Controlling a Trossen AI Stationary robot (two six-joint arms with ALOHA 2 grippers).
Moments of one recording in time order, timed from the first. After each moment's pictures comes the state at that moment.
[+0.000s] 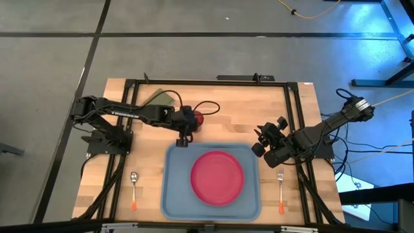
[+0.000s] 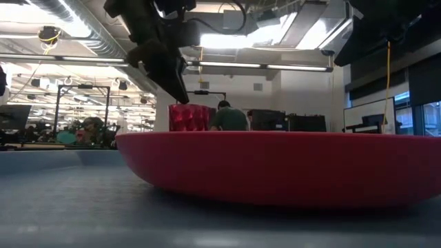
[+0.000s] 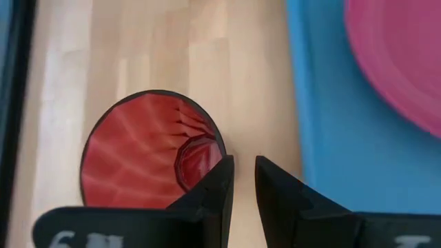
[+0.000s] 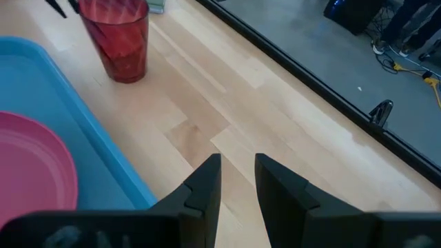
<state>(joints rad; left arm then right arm) 0.07 1.49 1.03 -0.50 -0.15 0.19 0.51 1.18 0.90 -0.99 0.94 1.04</state>
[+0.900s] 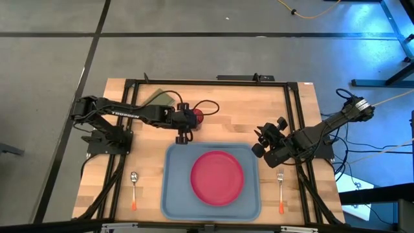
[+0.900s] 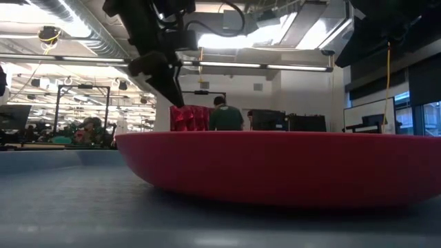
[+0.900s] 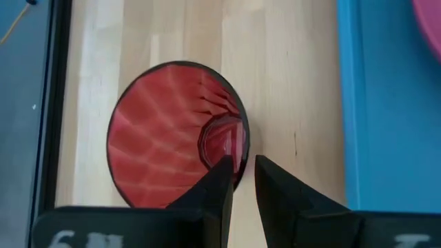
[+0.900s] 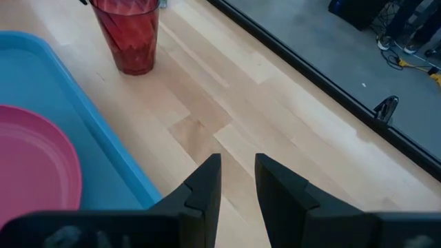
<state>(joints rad) 0.07 1.49 1.03 -0.53 -0.27 0.19 0.51 1.18 0.90 -0.99 0.92 1.04</state>
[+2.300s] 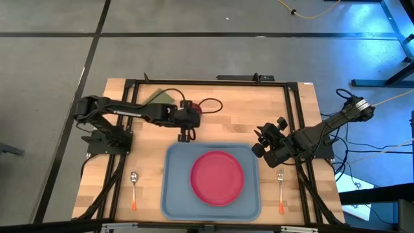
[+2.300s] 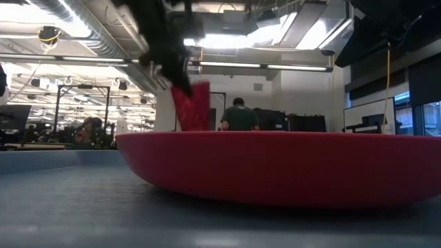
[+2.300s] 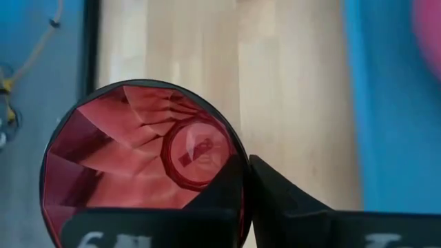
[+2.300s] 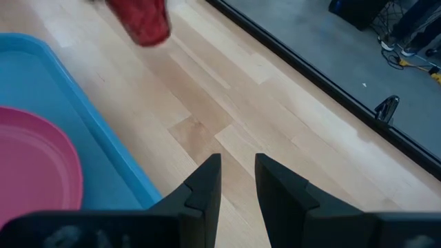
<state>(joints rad) 0.06 1.51 1.13 -0.57 -0.31 0.26 0.51 1.18 0.90 -0.98 0.92 1.04</state>
